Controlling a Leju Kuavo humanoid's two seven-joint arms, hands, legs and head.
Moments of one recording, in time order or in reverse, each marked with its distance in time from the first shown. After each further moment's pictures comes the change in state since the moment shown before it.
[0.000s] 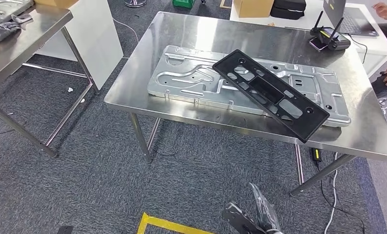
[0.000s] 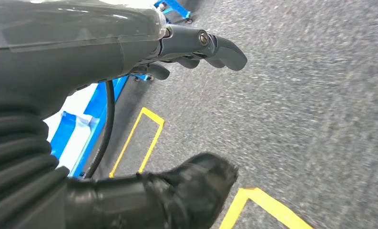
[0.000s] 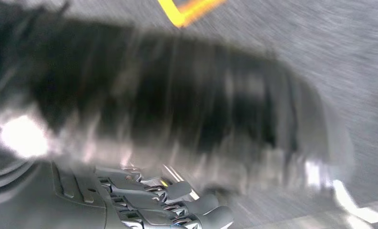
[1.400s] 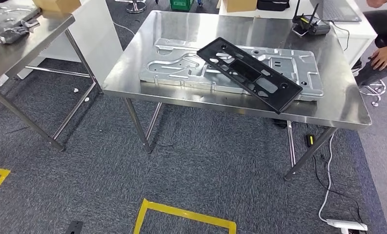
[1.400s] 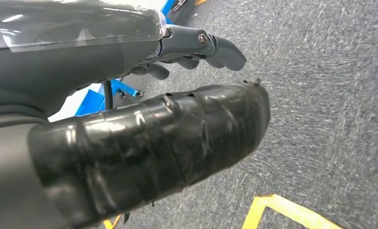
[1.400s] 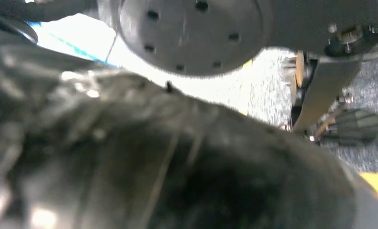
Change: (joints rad) left arm -0.012 -0.033 0.000 -0.010 -0.099 0.000 -0.093; right arm -0.041 0.247 -0.843 1.058 -0.576 0.346 0.059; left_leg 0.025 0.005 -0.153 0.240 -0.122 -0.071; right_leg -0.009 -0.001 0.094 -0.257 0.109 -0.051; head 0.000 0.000
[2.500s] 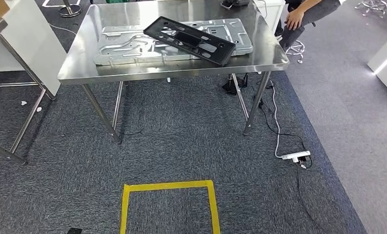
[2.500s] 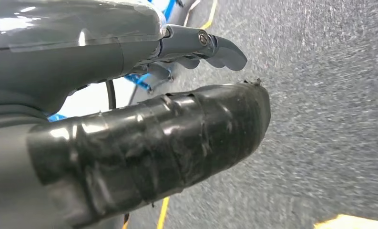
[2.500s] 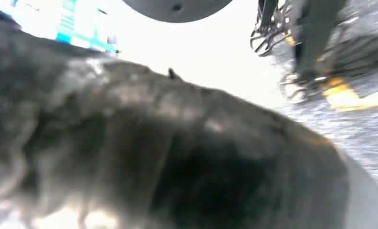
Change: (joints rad) left arm 0.020 0.014 0.000 0.001 -0.019 -0.059 0.072; right arm 0.013 0.020 -0.038 0.015 -0.006 -0.183 -0.034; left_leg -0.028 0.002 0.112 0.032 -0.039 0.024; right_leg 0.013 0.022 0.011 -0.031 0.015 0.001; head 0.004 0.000
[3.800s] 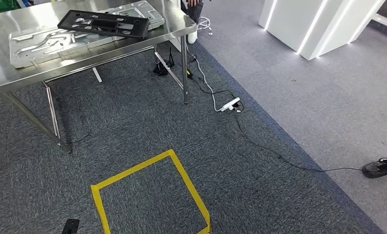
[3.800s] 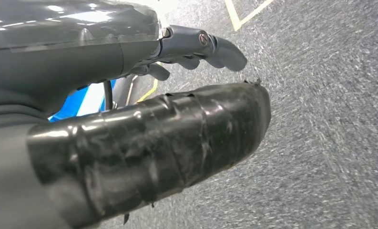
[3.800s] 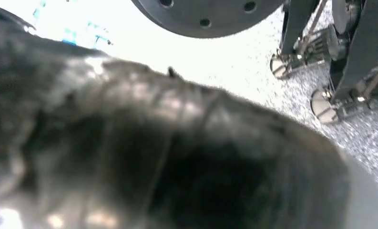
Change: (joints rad) left arm -0.028 -0.013 -0.020 -0.003 0.036 0.139 -0.010; right arm -0.017 0.017 -0.007 0.004 0.148 0.059 0.043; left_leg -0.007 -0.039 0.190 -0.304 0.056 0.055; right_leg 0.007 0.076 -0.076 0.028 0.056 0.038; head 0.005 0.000
